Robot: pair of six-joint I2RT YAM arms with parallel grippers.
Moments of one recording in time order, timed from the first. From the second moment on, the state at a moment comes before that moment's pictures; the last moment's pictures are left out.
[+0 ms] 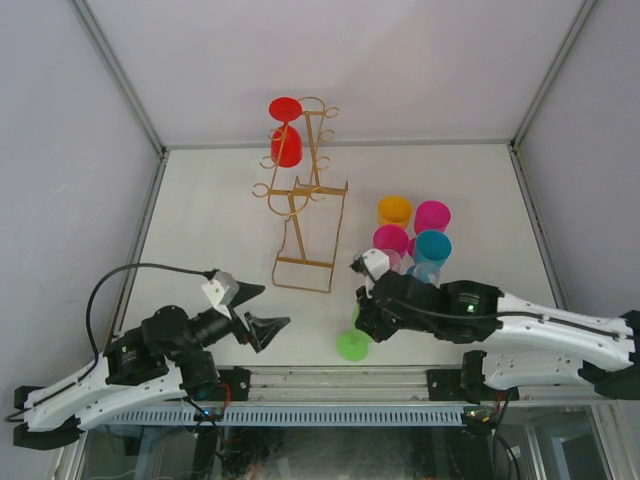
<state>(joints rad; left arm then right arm) -1.18 0.19 0.53 -0.43 -0.15 -0.19 1.27 0.96 1.04 -0.84 0.15 0.61</state>
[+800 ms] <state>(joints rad) -1.18 0.32 0.66 -0.70 -0.58 -0.56 1.28 1.15 1.07 -0.88 0.34 0.56</state>
